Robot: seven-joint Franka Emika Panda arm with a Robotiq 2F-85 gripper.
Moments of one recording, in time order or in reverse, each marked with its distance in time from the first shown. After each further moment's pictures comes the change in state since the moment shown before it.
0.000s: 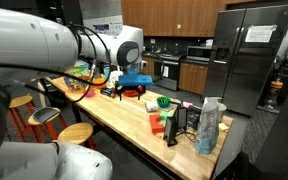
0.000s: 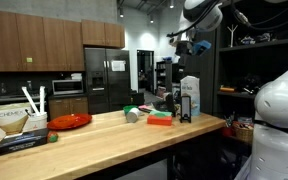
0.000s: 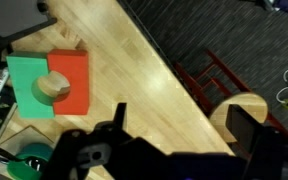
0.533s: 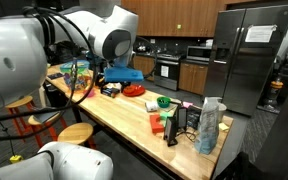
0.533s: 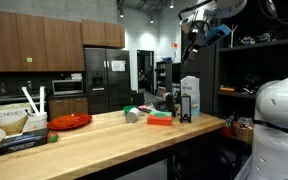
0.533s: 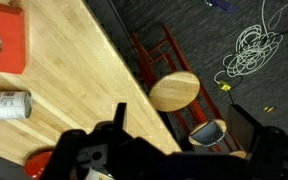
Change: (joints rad) arm 0.056 -0.254 -0.057 -0.005 0.165 -0.205 -0.133
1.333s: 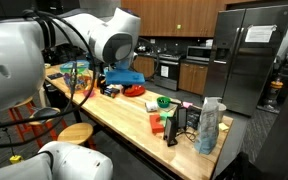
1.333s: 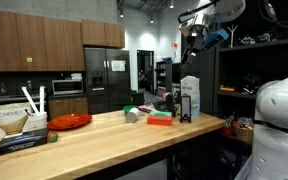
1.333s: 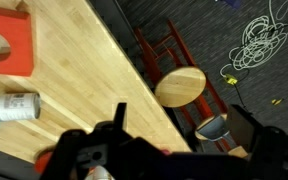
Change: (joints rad) arm -0.027 -0.015 -0.007 -0.030 0.008 0.030 -0.007
